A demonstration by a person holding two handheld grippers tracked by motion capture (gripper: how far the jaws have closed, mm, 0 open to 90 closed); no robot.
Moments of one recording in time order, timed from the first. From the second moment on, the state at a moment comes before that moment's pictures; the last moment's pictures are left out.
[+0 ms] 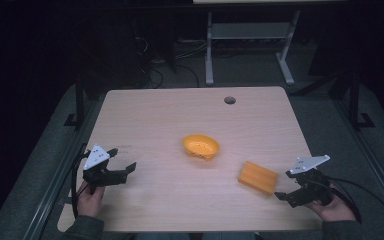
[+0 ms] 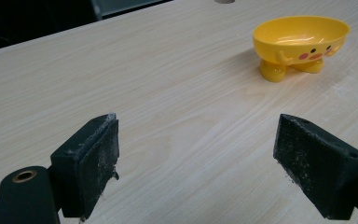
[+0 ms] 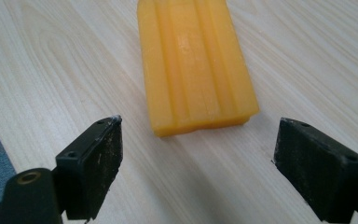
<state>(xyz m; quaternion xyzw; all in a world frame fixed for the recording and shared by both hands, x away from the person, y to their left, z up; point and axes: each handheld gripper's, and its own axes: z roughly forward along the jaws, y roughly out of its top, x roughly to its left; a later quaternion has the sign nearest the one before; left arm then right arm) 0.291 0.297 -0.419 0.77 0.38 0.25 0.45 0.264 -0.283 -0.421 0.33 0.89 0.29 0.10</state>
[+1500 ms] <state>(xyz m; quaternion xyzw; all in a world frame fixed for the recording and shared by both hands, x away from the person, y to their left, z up) 0.291 0.298 -0.418 0.77 0.38 0.25 0.45 0.305 -0.239 -0.414 0.29 0.92 0.26 0.07</state>
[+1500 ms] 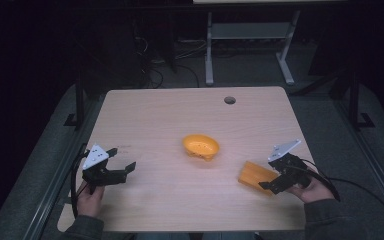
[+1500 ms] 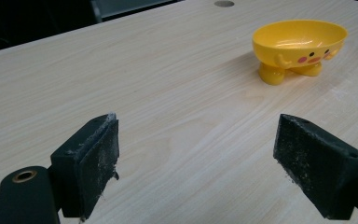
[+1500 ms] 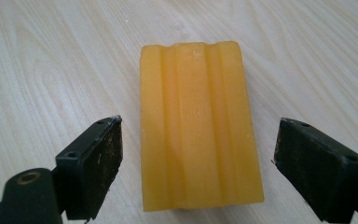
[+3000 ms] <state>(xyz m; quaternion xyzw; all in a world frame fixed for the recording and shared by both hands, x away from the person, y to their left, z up) 0.292 0.300 -0.417 0.76 0.38 0.25 0.46 0.328 -0.207 -0.450 0.27 0.95 0.18 0.05</state>
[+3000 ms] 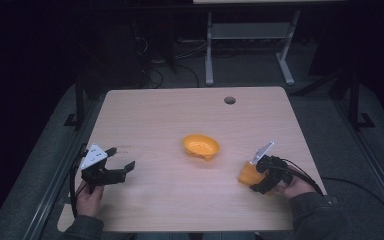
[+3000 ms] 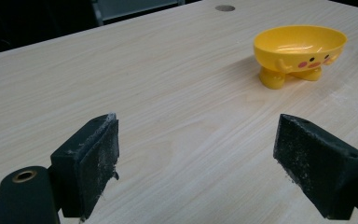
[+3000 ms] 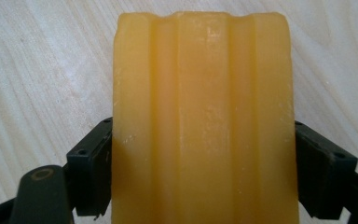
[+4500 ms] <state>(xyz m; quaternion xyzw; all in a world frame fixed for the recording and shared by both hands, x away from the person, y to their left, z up) 0.292 0.303 -0.416 0.76 0.39 0.25 0.46 0.352 -0.187 -0.417 0.24 0.95 0.20 0.05</state>
